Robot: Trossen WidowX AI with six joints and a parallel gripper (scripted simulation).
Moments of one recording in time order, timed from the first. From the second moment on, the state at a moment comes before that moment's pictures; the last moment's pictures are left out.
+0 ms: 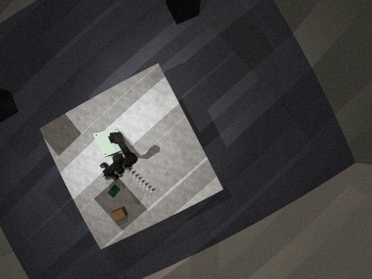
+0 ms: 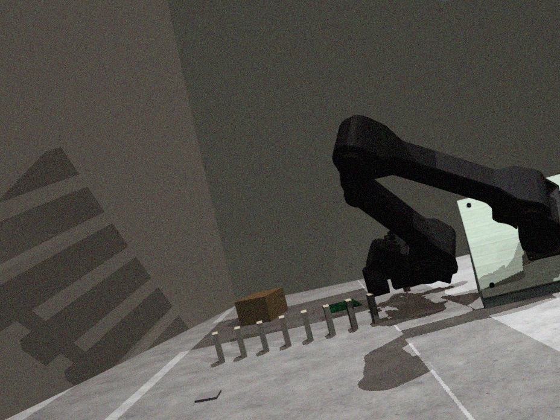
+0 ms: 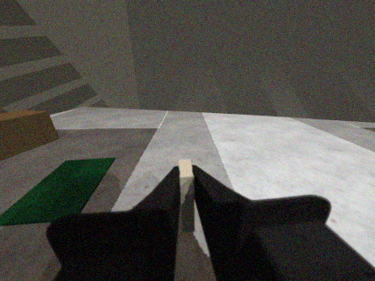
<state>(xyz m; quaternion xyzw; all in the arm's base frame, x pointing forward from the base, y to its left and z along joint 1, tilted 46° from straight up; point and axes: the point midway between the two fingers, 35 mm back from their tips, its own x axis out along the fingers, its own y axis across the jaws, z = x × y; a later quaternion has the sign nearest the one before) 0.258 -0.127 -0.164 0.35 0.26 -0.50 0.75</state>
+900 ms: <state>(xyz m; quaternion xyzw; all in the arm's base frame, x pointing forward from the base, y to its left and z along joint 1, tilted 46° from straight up) 0.258 -0.149 -0.145 0.34 0.26 -0.51 0.74</state>
